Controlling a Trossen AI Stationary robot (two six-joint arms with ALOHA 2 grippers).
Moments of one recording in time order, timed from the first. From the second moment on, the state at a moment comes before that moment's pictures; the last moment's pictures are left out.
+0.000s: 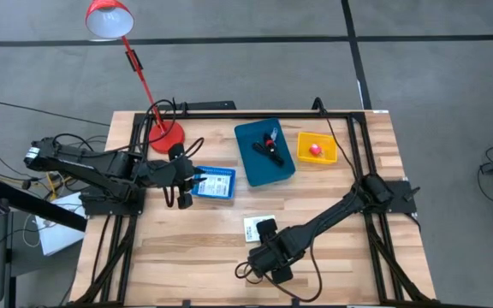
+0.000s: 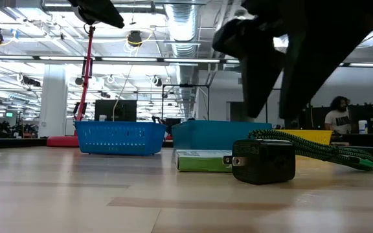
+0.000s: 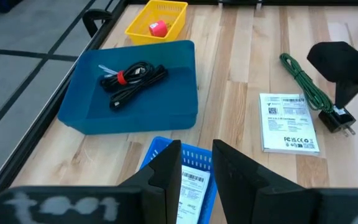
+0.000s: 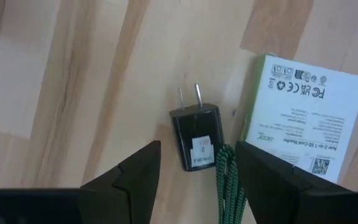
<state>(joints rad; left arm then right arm) -0.20 1.01 0.96 -0.59 -0.41 -0.19 0.53 2.12 1.69 -0.95 0.13 0.16</state>
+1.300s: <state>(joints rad) -0.20 1.01 0.96 -0.59 -0.41 -0.19 0.50 2.13 1.68 -0.93 0.13 0.04</state>
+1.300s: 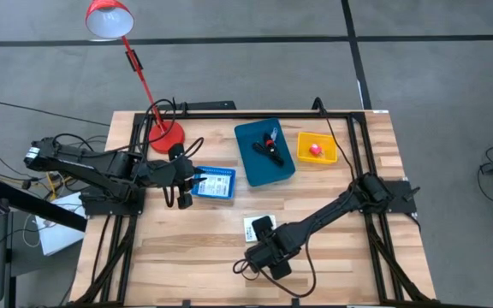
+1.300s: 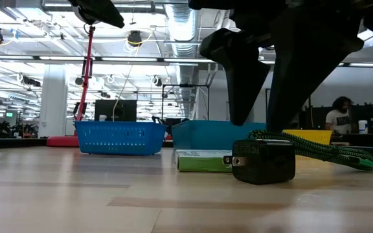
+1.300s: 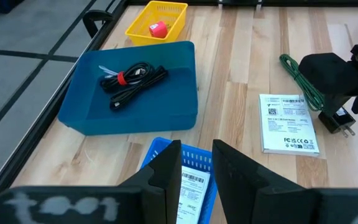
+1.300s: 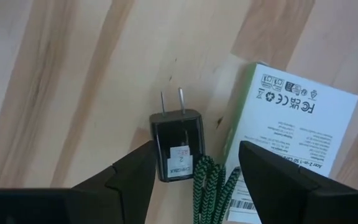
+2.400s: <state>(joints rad) -0.20 1.01 0.96 -0.59 -0.41 -0.19 0.51 2.18 1.68 -0.94 0.09 0.14</state>
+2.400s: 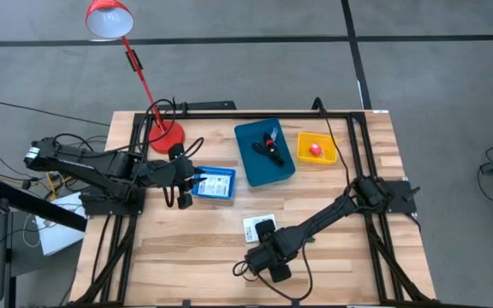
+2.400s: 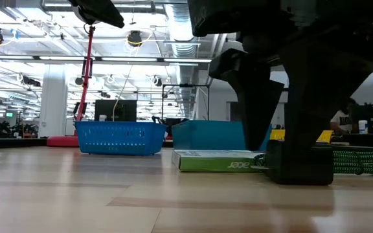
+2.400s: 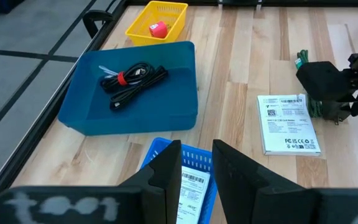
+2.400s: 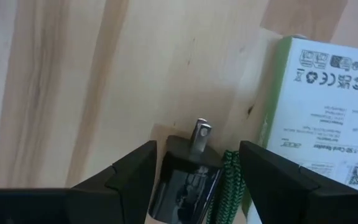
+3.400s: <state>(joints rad) -0.20 1.01 0.96 -0.59 -0.41 -0.19 0.54 2.18 1.68 -0.97 0.08 0.26</state>
